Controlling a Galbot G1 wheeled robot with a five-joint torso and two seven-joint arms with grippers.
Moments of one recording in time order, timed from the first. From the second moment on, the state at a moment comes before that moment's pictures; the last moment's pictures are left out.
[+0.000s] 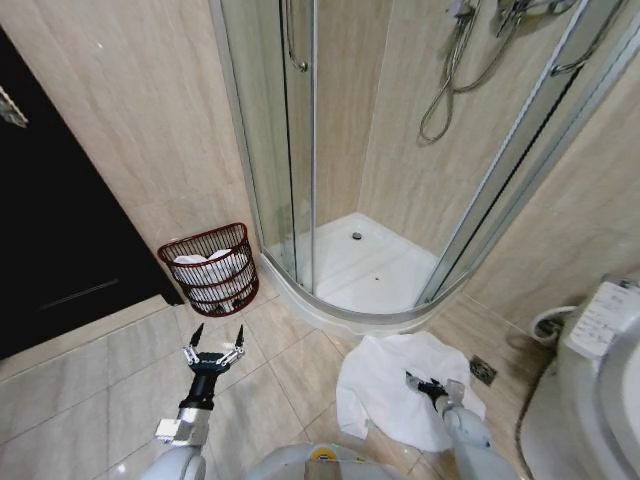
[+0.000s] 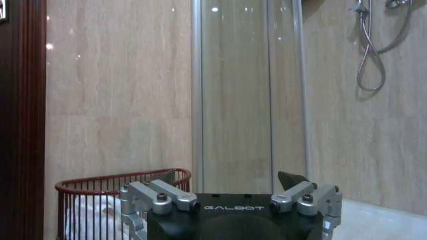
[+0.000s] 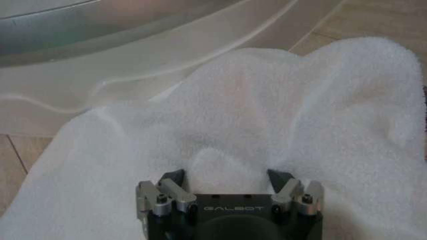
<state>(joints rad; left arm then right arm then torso) 1.82 -1.50 -0.70 -2.08 -0.17 -0.39 0.13 -1.22 1.30 0.70 1.12 0.33 -0.23 -0.22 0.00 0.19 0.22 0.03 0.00</state>
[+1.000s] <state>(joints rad) 1.80 -1.51 -0.66 -2.09 -0.15 -0.36 0.13 -1.33 1.36 0.75 1.26 0.38 0.10 -0.12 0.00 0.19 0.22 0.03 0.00</state>
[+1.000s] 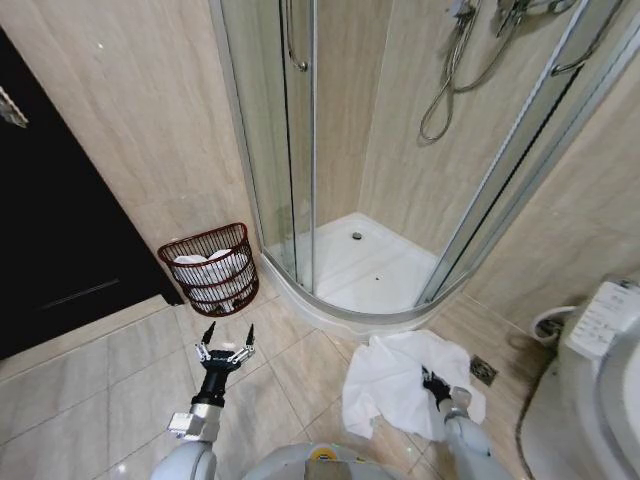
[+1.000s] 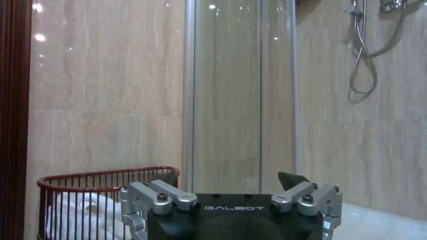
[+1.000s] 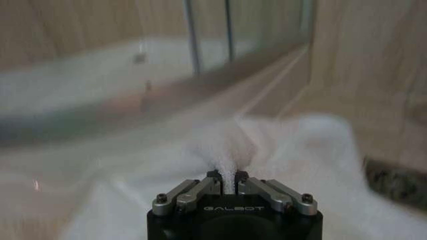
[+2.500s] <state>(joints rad) 1.75 -1.49 -0.64 -2.05 -0.23 -0.37 0.14 -1.76 1.48 0.73 2.46 0.02 0.02 -0.01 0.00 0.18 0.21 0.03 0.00</state>
